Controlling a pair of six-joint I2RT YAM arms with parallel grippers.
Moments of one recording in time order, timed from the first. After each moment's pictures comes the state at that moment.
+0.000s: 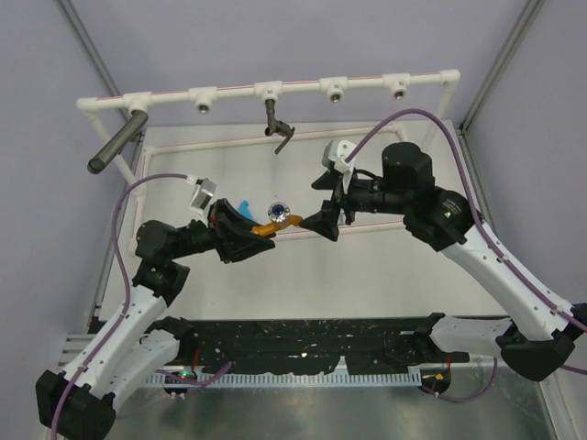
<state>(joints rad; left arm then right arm) -0.41 0.75 0.59 0.55 0.97 -0.79 0.72 1.13 1.39 -0.51 -0.56 -0.21</state>
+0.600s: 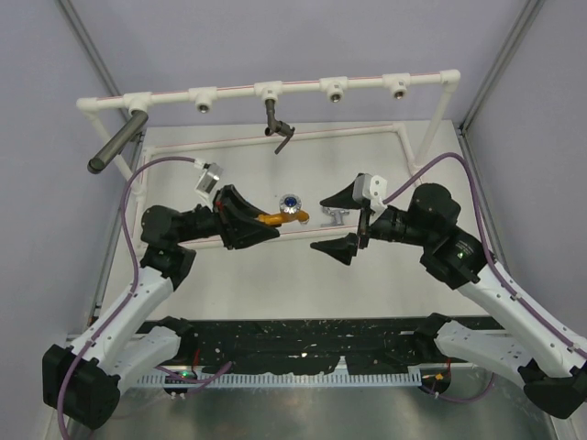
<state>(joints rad) -0.40 0.91 0.67 0.69 1.03 -0.87 0.71 0.89 1.03 -0.21 -0.59 -0.15</state>
